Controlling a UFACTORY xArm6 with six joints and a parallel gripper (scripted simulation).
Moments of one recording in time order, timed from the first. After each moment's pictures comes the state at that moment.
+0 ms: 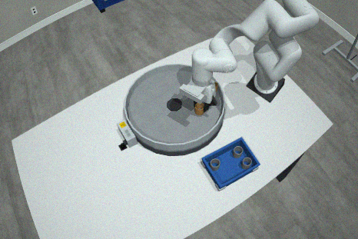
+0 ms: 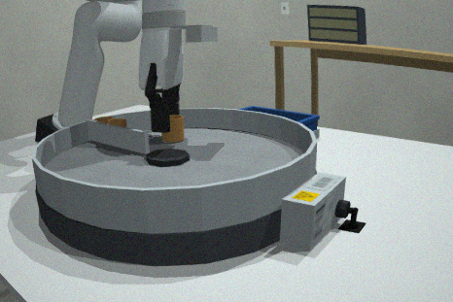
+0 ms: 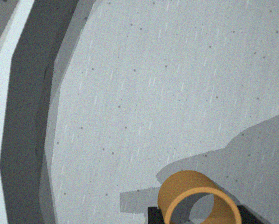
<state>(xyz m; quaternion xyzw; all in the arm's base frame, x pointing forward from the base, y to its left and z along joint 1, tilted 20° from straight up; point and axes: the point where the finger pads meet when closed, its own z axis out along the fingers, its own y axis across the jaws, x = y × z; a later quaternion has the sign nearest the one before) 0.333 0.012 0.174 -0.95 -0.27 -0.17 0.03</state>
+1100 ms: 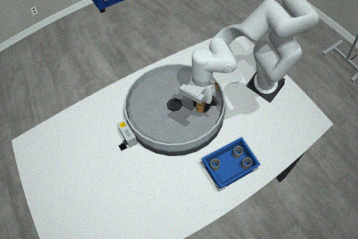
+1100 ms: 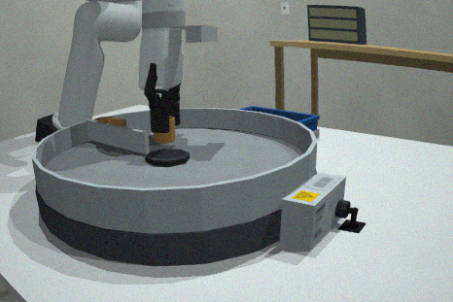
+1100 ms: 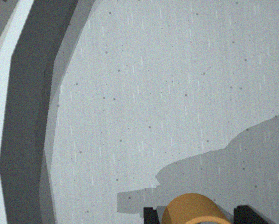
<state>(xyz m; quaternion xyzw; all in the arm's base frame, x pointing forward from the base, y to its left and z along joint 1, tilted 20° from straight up) 0.333 0.012 0.174 -0.95 -0.27 -0.17 0.03</state>
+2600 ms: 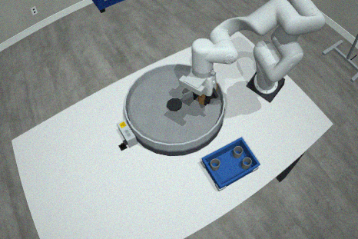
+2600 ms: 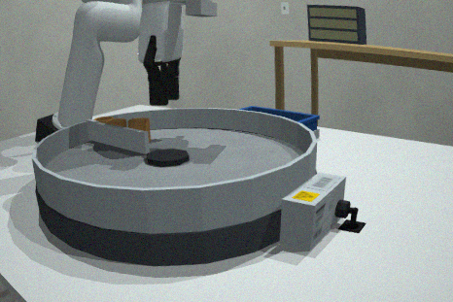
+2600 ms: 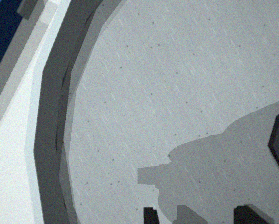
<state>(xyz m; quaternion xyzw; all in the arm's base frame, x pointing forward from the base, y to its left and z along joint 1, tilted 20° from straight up) 0.319 0.005 0.216 -0.95 -0.27 -0.17 0.03</state>
